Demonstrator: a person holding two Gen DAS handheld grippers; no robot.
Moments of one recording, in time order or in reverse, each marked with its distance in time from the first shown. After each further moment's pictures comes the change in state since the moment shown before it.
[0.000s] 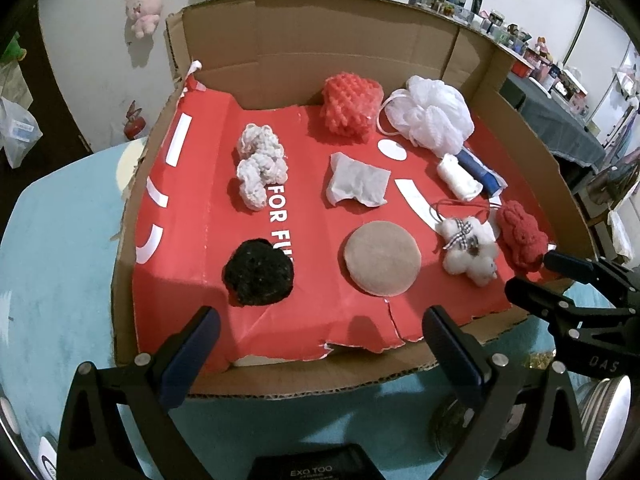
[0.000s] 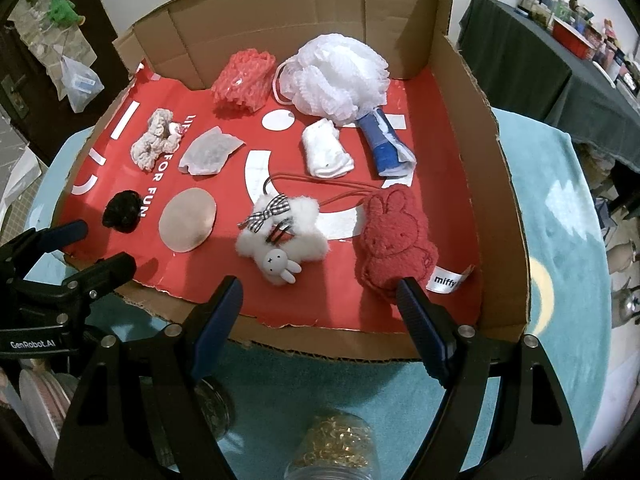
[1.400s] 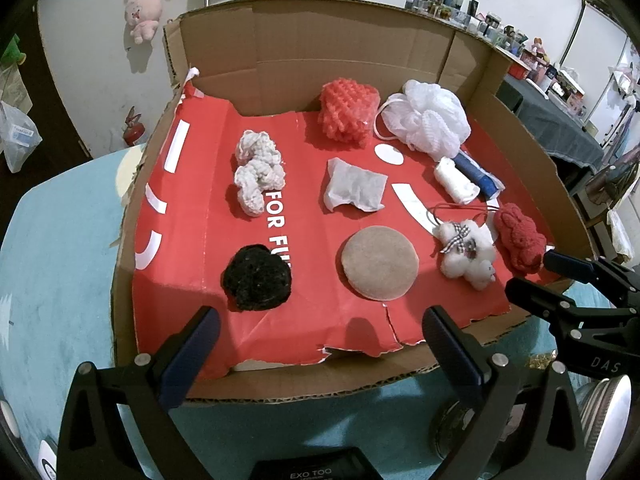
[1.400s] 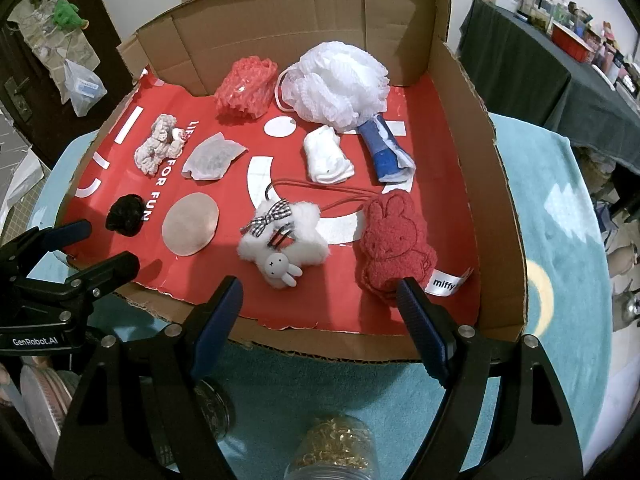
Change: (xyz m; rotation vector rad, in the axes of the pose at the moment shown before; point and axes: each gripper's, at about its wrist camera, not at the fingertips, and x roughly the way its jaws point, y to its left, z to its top) left arm -0.002 -0.002 0.000 0.006 -0.016 -0.001; right arm -0.002 0.000 0.000 -0.002 -0.022 0.003
